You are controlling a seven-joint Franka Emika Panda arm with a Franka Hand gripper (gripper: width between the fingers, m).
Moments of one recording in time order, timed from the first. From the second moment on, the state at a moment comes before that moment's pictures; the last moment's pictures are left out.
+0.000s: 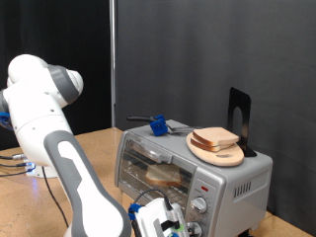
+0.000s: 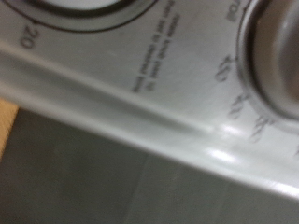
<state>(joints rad) -0.52 1.23 0.45 -1.21 1.08 1.56 -0.26</state>
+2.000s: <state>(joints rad) -0.53 1.23 0.39 -1.14 1.02 1.47 -0.02</state>
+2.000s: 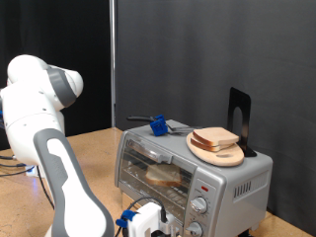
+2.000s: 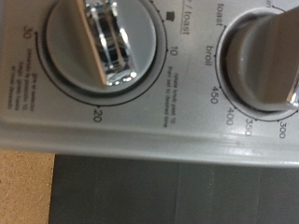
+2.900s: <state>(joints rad) -0.56 1.23 0.39 -1.14 1.02 1.36 -0.04</state>
